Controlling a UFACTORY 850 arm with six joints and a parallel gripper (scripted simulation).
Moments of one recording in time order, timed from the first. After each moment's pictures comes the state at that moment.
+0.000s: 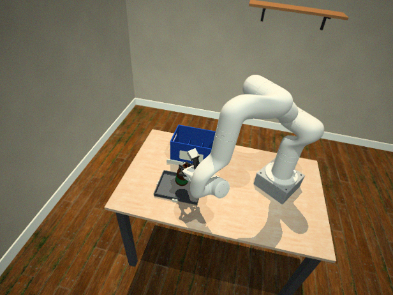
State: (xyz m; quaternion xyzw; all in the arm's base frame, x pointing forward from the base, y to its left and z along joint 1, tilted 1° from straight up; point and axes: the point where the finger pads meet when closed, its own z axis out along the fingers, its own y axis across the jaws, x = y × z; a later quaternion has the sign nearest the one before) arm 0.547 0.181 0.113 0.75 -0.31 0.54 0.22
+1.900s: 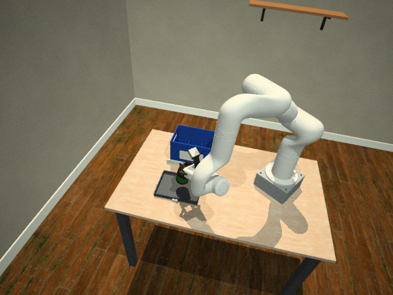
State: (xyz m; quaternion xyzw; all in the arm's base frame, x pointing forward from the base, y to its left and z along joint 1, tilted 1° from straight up) arm 0.546 0.167 0.109 0.75 -0.31 0.54 0.22
